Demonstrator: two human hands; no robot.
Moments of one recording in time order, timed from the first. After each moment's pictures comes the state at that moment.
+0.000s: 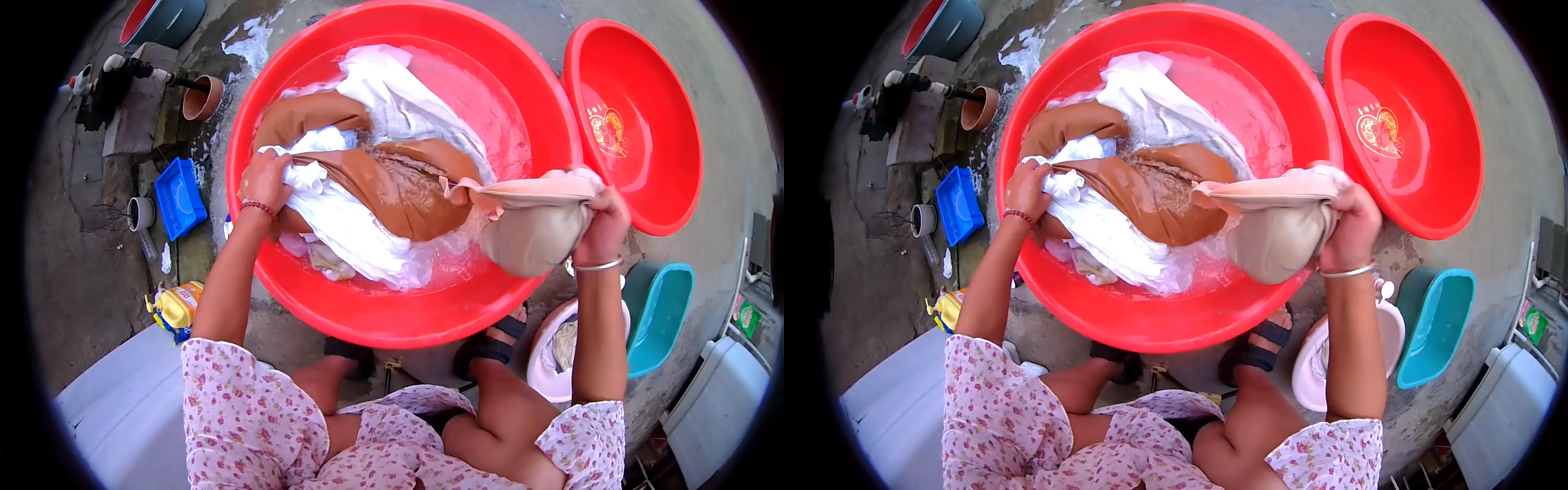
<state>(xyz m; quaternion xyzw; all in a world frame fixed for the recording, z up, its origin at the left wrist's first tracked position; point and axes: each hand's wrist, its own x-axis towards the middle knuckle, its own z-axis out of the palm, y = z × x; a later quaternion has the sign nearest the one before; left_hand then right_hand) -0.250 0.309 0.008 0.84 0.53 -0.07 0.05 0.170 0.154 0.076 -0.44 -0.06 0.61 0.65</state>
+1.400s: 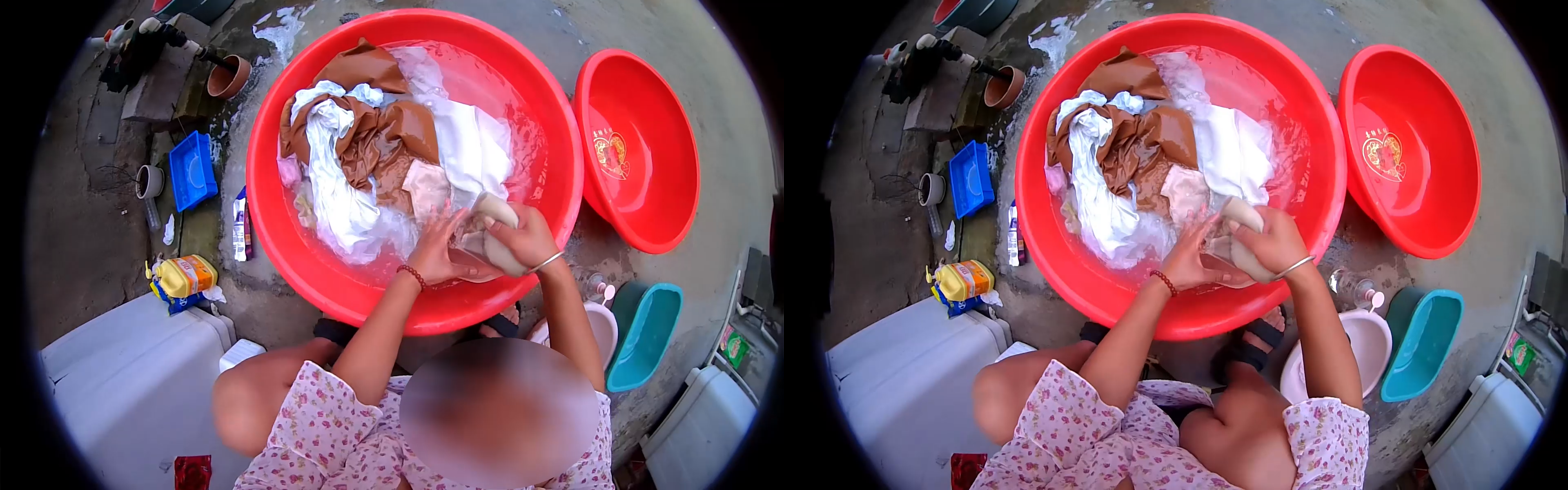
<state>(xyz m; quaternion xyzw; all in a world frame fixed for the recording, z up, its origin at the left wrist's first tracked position) -0.075 0.133 -0.028 0.74 0.46 0.11 0.48 0.117 0.149 0.044 -0.64 -0.48 0.57 0.18</state>
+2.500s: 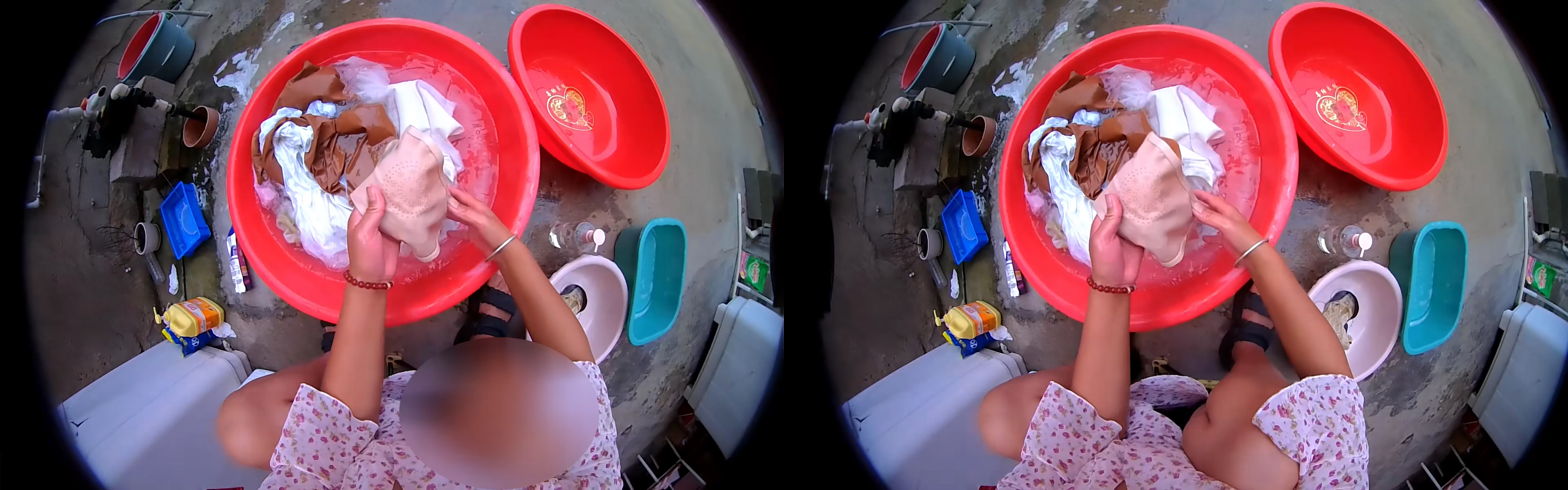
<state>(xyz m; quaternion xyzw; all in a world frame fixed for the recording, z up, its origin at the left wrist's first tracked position) -0.076 0.149 0.073 0.23 0.36 0.45 0.79 0.096 0.102 -0.011 -0.47 -0.19 0.72 0.47</state>
